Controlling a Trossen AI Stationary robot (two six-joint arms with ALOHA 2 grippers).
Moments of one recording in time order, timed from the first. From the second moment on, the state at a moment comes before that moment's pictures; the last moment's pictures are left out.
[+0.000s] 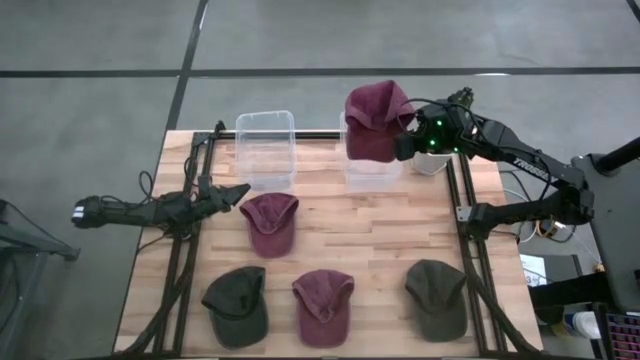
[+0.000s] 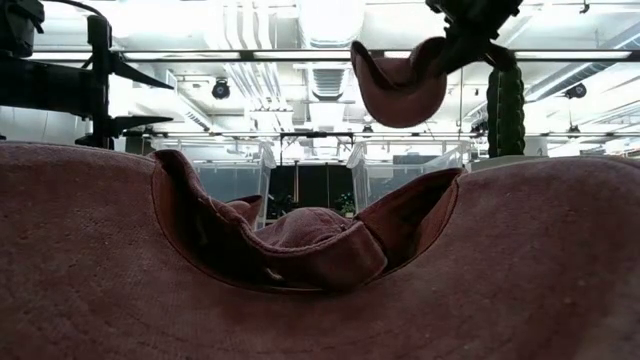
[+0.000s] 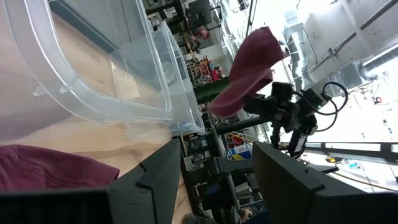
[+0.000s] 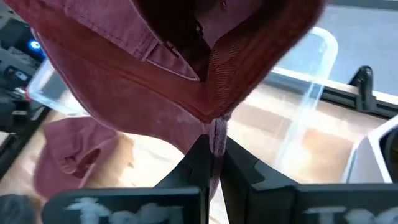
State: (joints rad) left arm -0.07 0.15 0.01 0.15 -0.57 -1.23; right arm -0.52 1.12 1.22 -0.83 0.11 0.63
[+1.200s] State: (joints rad) left arm -0.07 0.15 0.01 0.15 -0.57 -1.26; right arm -0.56 1.12 0.94 -0.61 0.11 0.69
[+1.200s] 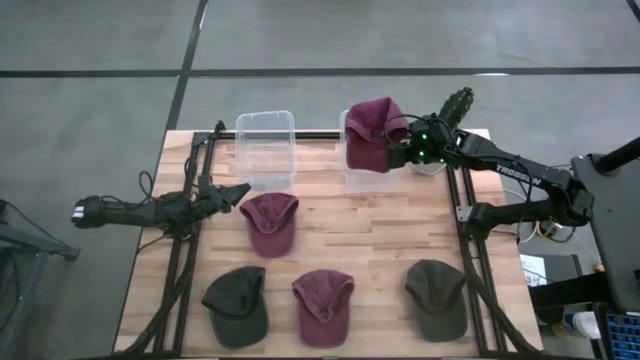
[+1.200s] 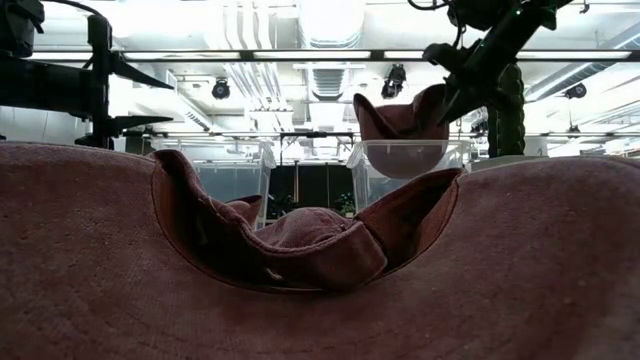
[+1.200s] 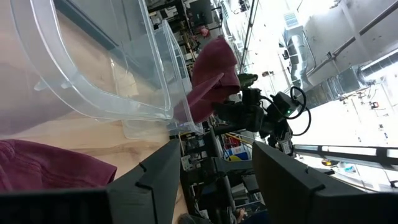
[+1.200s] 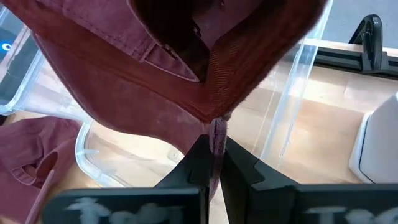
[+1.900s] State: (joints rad) left arm -0.07 0.15 0.01 0.15 -0.57 -1.26; right arm -0.56 1.12 0.94 -0.62 0.09 0.69
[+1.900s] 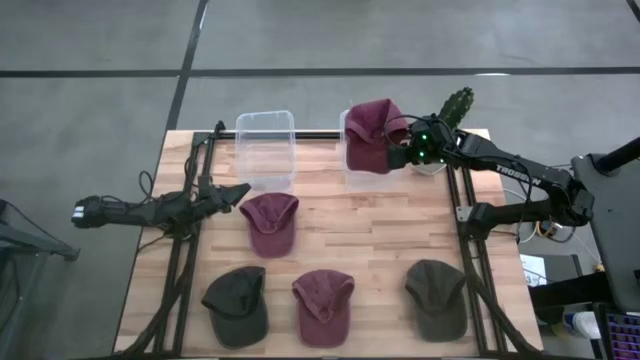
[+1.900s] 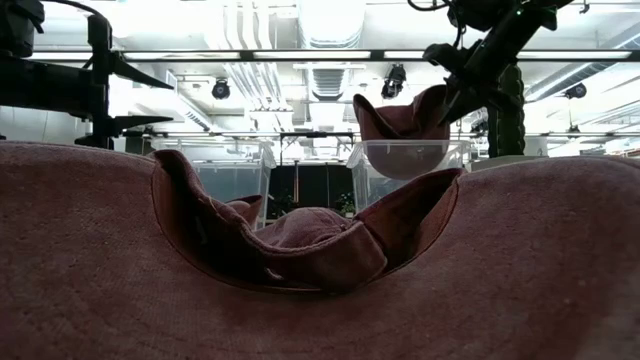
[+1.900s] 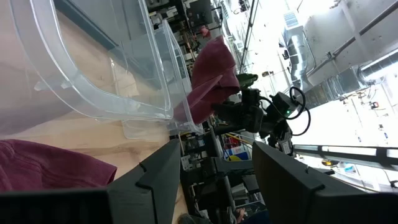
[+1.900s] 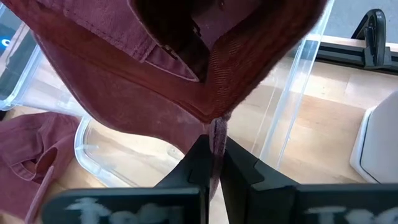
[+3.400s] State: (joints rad) left arm -0.07 0.15 0.01 0.15 -0.57 -1.28; right arm -0.56 1.11 0.99 -0.59 -0.02 0.62
